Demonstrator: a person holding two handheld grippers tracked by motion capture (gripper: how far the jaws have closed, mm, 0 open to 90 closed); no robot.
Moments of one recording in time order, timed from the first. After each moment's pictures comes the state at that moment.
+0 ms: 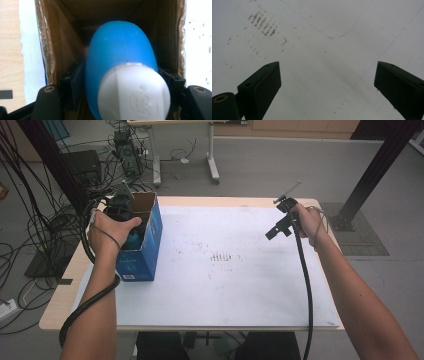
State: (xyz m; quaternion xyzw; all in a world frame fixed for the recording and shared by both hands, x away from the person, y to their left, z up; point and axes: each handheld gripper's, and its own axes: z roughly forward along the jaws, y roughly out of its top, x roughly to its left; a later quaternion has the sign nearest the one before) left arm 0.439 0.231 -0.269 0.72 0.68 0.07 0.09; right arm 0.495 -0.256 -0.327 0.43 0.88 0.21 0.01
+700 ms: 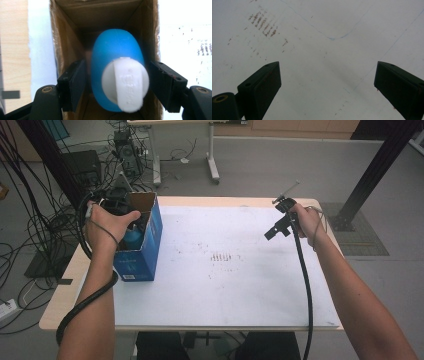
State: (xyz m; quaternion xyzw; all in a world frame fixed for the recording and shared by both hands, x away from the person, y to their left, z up) left arm 0.433 0.224 -0.237 0.72 0.68 0.10 0.10; right arm 0.496 -0.253 -0.329 0.42 0.88 0.21 0.01
